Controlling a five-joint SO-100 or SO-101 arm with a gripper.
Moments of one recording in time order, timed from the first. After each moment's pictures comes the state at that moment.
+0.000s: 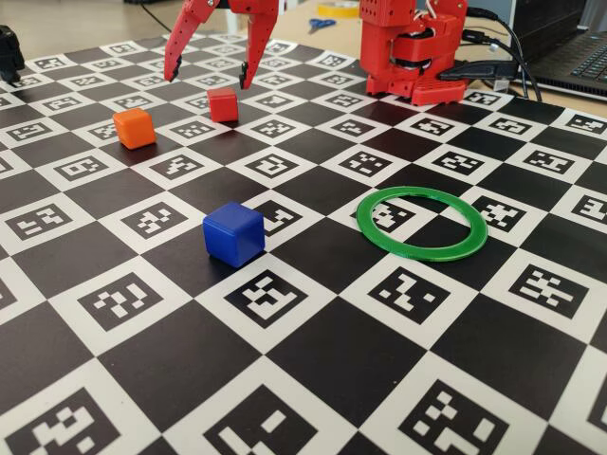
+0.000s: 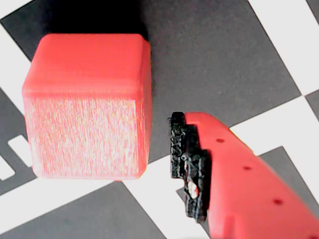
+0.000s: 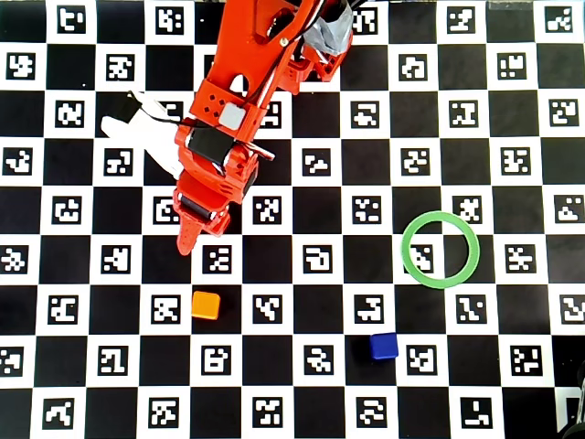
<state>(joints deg) 29.6 95.8 118.4 59.0 2.6</state>
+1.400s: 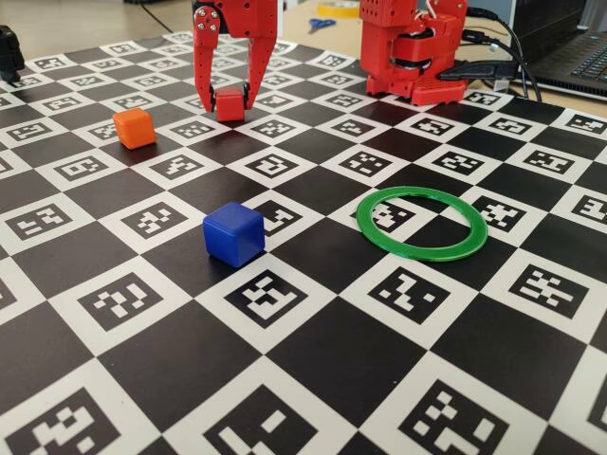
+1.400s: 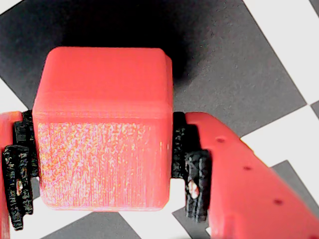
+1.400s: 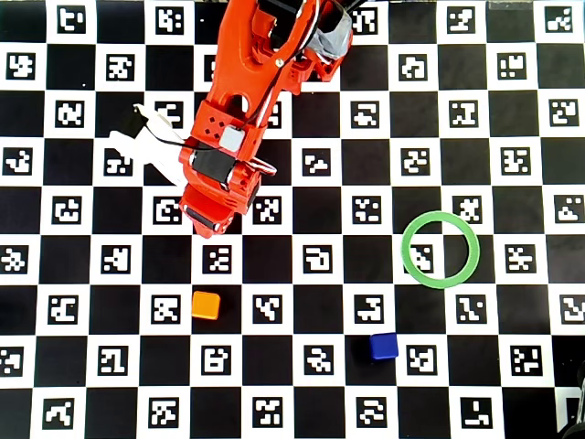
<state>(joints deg) 27.7 90.0 118.4 55.6 5.8</state>
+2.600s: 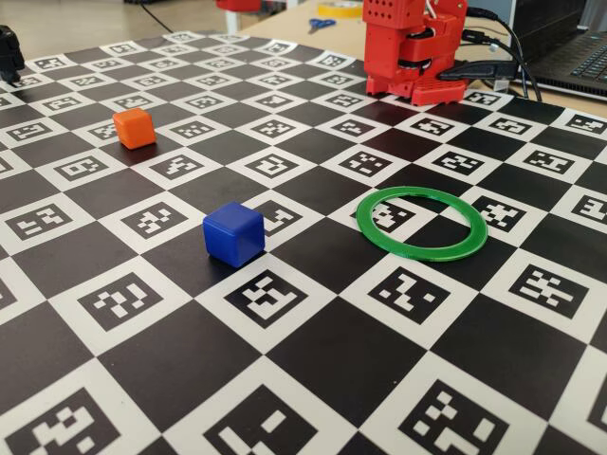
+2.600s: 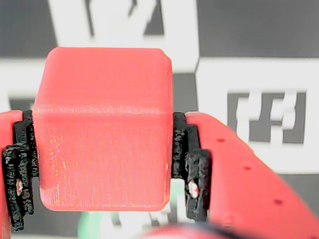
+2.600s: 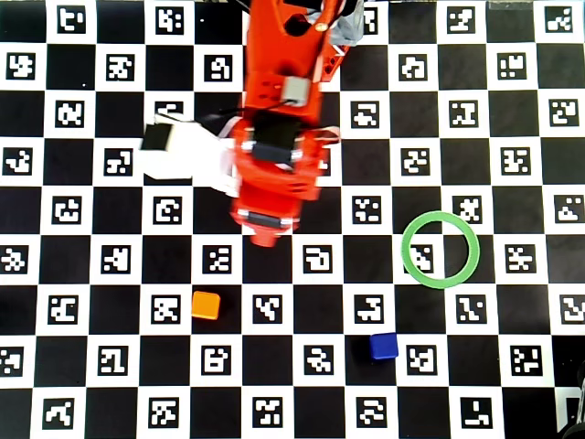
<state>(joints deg) 1.3 96.7 75.7 98.6 -0.7</state>
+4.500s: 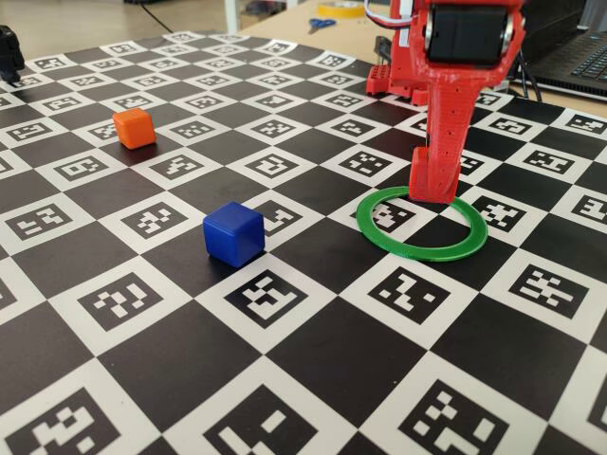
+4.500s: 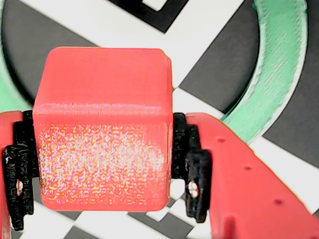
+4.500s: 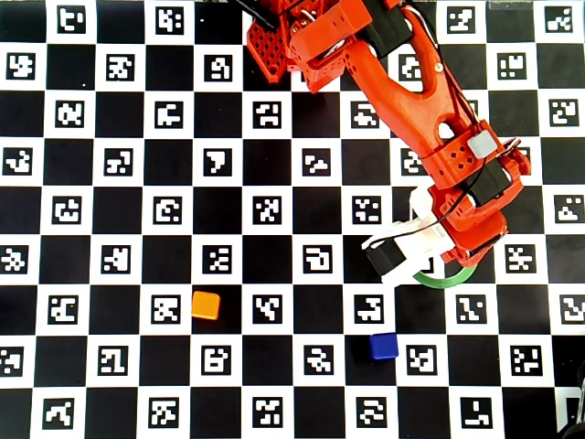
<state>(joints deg) -34.0 68.3 81.3 69.3 2.6</state>
